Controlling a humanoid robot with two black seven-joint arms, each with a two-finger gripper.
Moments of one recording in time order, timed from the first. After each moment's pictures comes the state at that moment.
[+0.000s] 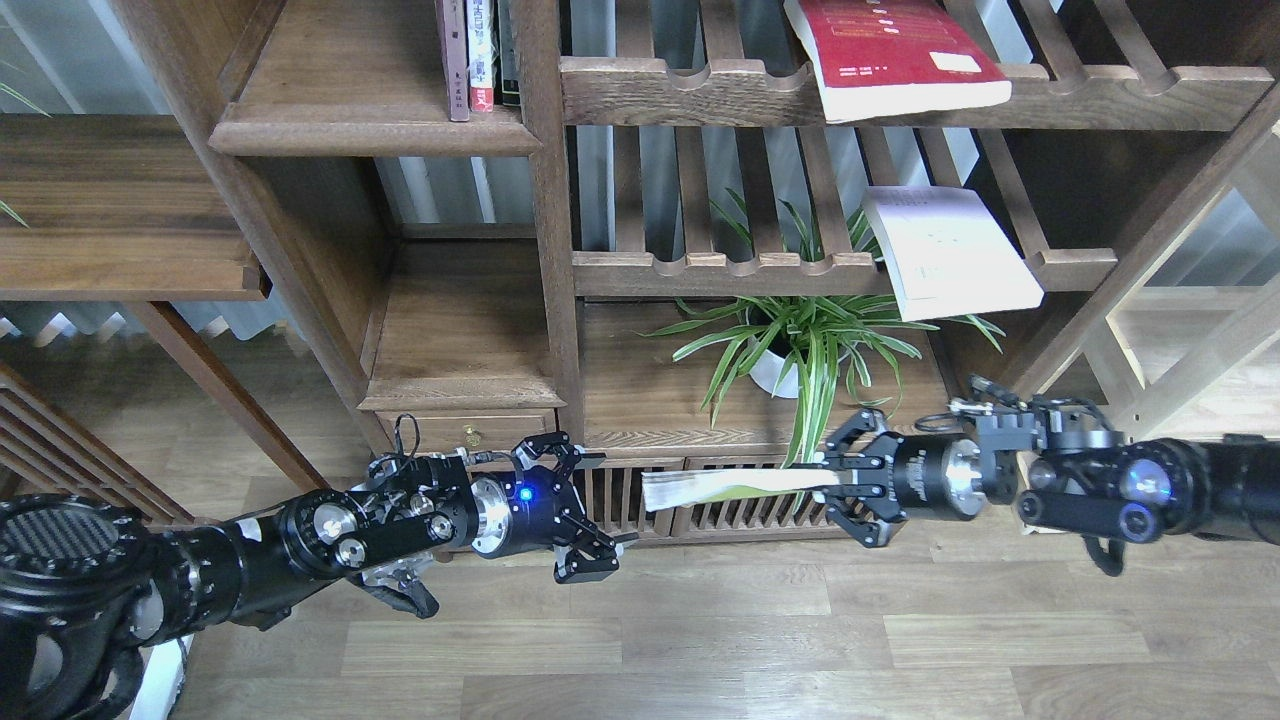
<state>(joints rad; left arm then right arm) -0.89 0.00 0.27 -0.70 0.53 -0.16 -0.24 1.07 -0.52 -0.57 1.07 -0.88 0.02 0.49</state>
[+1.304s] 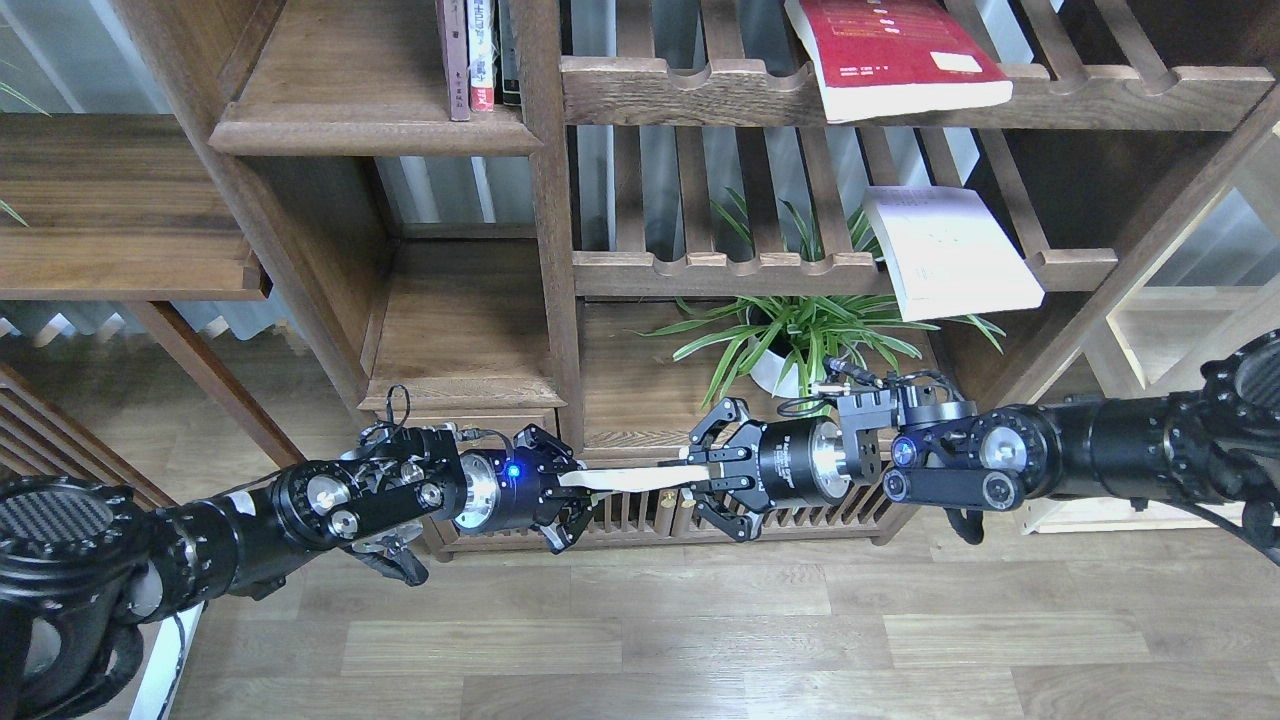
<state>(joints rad) -0.91 0.00 0.24 -0.65 0.54 -0.25 -0.16 1.17 -0.30 -0.63 1.07 -0.77 0.02 0.49</state>
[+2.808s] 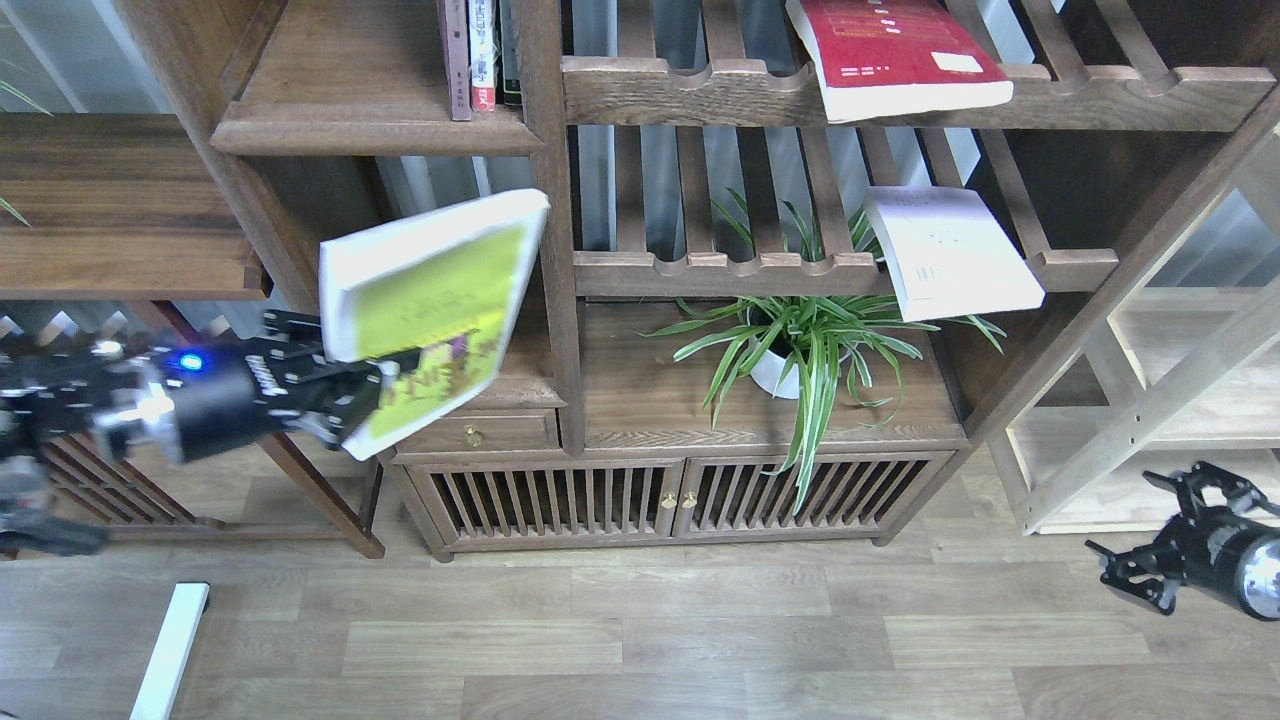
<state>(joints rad) -0.85 0.99 -0.21 -1.56 0.38 -0.31 -0.16 0.61 -0.93 -0.35 0.85 -0.54 -0.07 0.49</state>
